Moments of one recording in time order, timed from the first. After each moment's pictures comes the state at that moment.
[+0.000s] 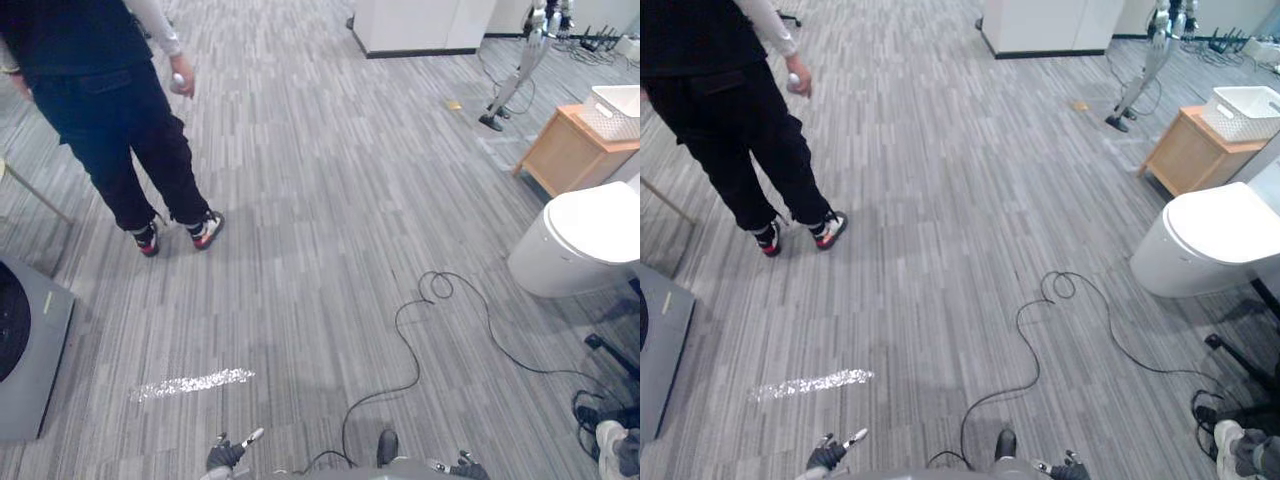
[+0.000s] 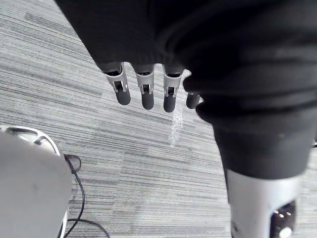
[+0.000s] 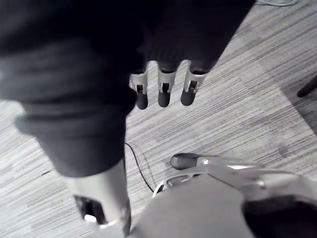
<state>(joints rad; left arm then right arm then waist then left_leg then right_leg) 0.14 0.02 0.27 1.03 -0.07 -0.12 0.13 0.15 -0.06 -0.30 1.08 -0.03 -0.10 -0.06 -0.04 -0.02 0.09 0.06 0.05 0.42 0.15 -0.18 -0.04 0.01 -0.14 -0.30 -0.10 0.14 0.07</state>
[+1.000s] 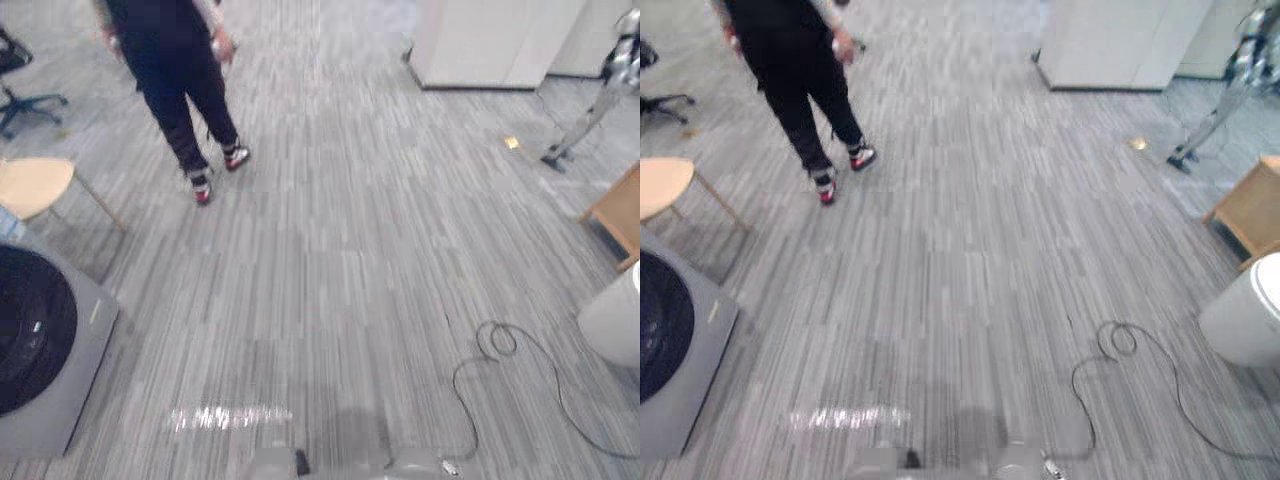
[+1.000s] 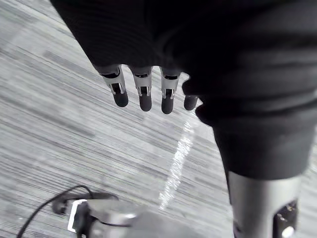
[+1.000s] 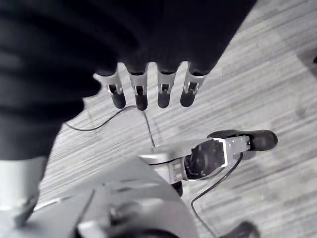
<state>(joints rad) 0.30 0.05 0.30 1.03 -0.08 -0.09 0.13 0.19 -0.03 -0.40 1.12 -0.04 -0.07 -0.07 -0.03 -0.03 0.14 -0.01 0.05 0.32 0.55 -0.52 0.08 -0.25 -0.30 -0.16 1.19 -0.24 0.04</state>
